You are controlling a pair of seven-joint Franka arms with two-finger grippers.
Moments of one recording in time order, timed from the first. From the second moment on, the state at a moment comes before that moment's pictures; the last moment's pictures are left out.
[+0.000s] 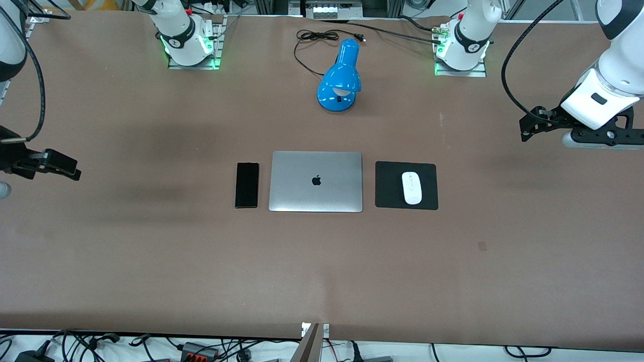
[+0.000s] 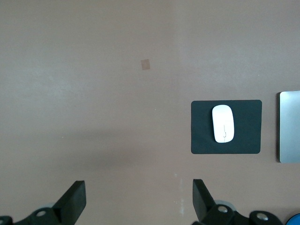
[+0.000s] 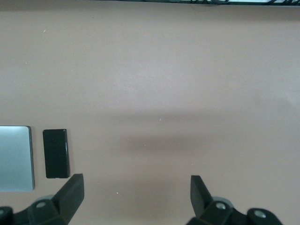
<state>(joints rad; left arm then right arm) -0.07 -0.03 -0.02 -1.75 0.05 1.73 -0.05 -0.01 0.31 0.00 -1.25 -0.02 1.60 -0.01</state>
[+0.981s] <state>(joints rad) -0.06 -0.03 -0.02 -1.74 0.05 1.73 -0.05 -0.01 -0.01 -0.01 -1.73 -0.02 1.73 -0.04</state>
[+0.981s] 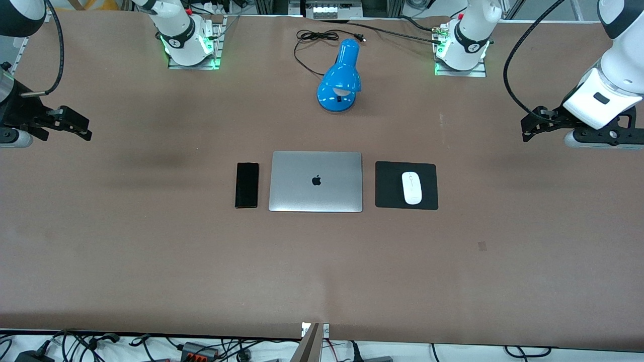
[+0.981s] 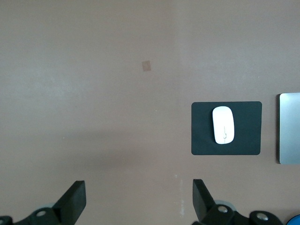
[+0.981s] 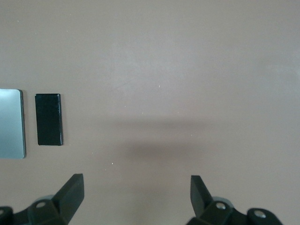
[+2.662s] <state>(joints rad) -0.05 -0.03 -0.01 -1.73 0.05 1.69 -0.05 -0.01 -0.05 -0.01 -1.74 -0.02 1.70 -0.04</state>
